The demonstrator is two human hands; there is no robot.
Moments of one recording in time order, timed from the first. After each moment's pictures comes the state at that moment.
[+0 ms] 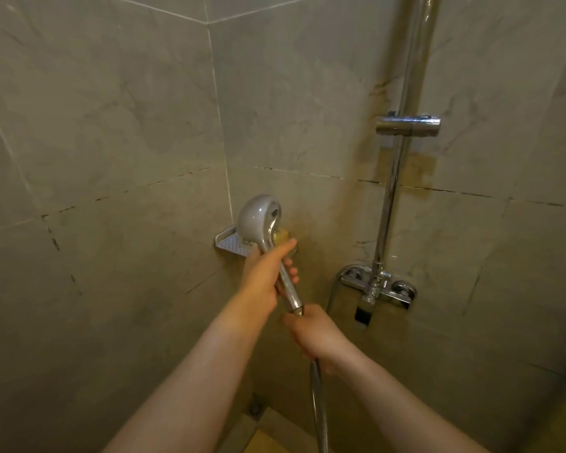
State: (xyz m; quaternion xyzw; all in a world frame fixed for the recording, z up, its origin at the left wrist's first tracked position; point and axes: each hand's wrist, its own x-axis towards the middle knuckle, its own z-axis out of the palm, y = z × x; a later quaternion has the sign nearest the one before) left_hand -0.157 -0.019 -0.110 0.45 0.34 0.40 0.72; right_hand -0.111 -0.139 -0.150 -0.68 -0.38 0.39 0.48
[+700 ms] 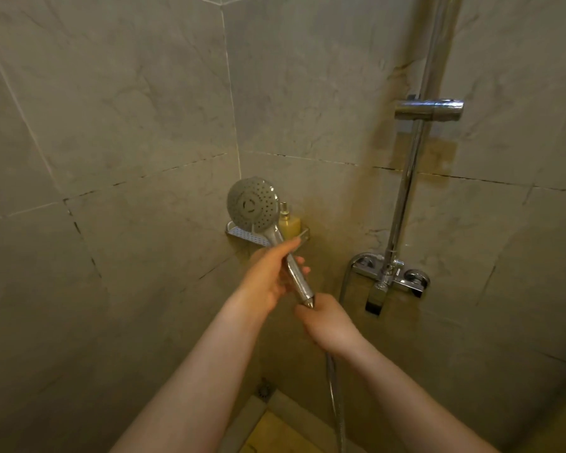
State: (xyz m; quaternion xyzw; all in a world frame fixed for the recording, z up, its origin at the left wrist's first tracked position) left_hand -0.187 -0.022 -0.121 0.46 0.34 0.33 0.75; right_hand -0.120 -0.139 -0.158 -0.72 -0.42 0.32 0.45
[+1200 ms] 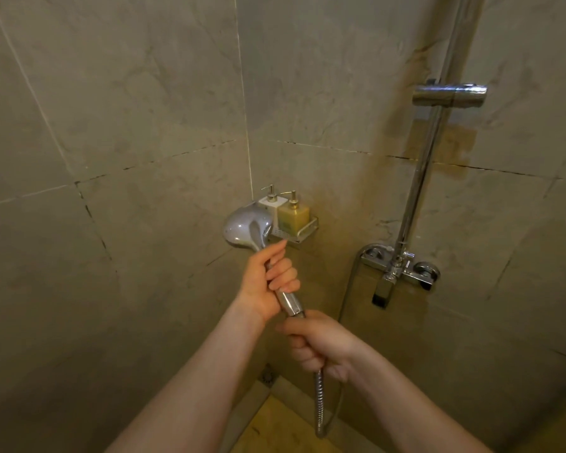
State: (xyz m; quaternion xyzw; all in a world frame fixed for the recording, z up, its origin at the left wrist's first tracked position) left_hand -0.212 -0.016 -0.162 0.27 0.14 0.29 0.91; right_hand -0.141 -0.150 -0.177 -0.53 -0.32 0.63 0.47
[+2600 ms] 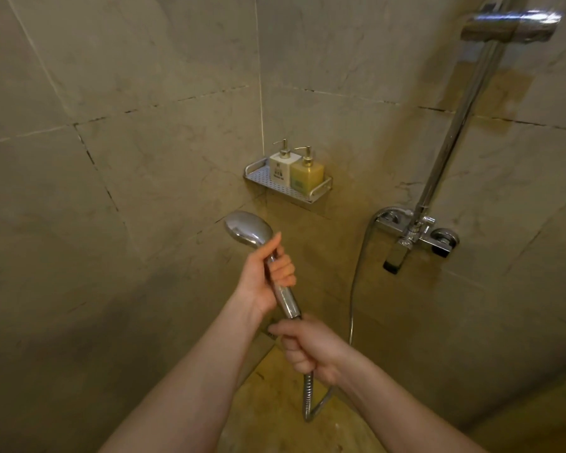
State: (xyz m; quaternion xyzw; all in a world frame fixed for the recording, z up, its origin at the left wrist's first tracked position) left_hand -0.237 -0.021 -0.231 0.25 0.26 0.31 0.88; right_hand -0.171 -0.149 -0.265 -0.56 -0.25 0.65 0.45
